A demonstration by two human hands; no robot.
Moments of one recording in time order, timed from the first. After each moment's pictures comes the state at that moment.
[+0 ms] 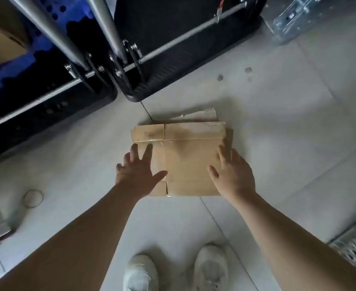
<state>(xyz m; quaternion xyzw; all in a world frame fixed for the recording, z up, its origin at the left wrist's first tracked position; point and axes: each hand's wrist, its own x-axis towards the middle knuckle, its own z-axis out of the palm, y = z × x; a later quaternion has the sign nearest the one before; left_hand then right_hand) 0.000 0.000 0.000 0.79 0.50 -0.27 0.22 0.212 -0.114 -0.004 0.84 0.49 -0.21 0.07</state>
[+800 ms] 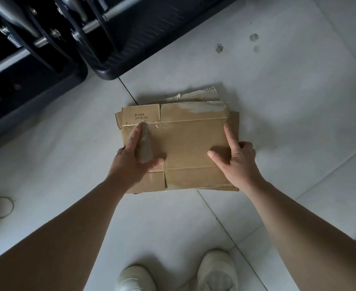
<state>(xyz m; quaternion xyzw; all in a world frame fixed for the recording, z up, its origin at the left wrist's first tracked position) 0.002 0.006 -0.077 0.65 0.60 -0.10 0.46 0.240 -0.130 -0.084 0.86 0.33 -0.37 -0.14</state>
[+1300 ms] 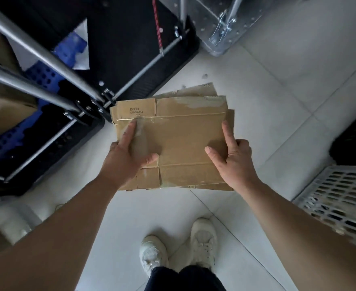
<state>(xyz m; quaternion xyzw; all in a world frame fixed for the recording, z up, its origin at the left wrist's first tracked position) 0.050 0.027 0.162 0.69 0.56 -0.09 0.44 0.259 -0.149 0.149 0.87 0.28 -0.34 -0.23</state>
